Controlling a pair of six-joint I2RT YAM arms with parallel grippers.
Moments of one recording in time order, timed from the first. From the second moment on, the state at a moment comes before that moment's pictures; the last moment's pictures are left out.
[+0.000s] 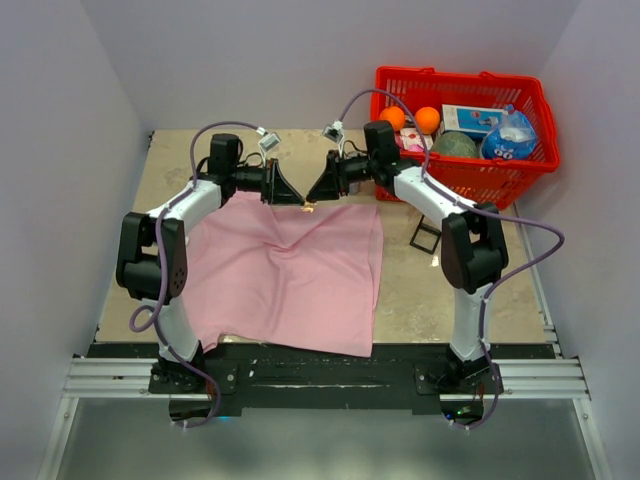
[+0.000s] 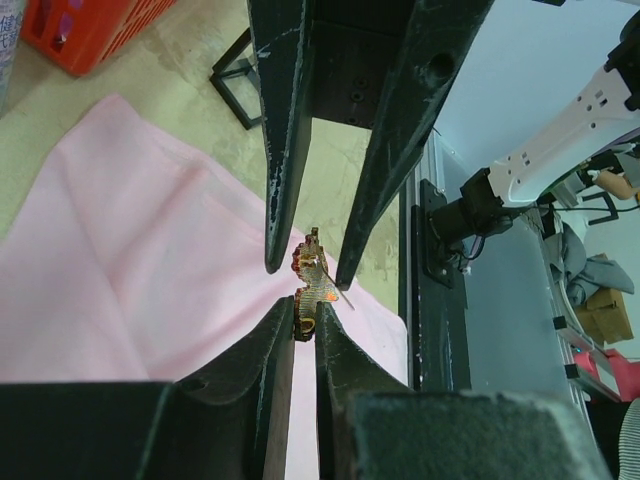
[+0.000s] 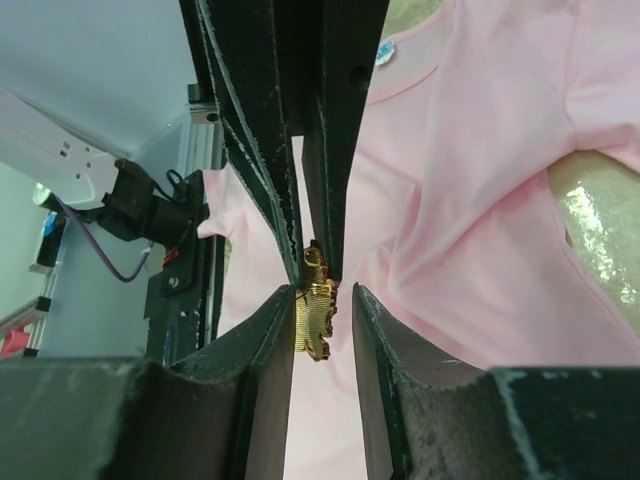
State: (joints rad) left arm -0.19 1.87 1.34 -0.04 1.30 -0.17; right arm 0.41 2.03 1.64 -0.13 -1.16 0.14
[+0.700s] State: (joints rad) left arm -0.19 1.89 1.34 0.04 1.30 -0.23; right arm 0.42 2.03 1.65 -0.17 -1.11 0.11
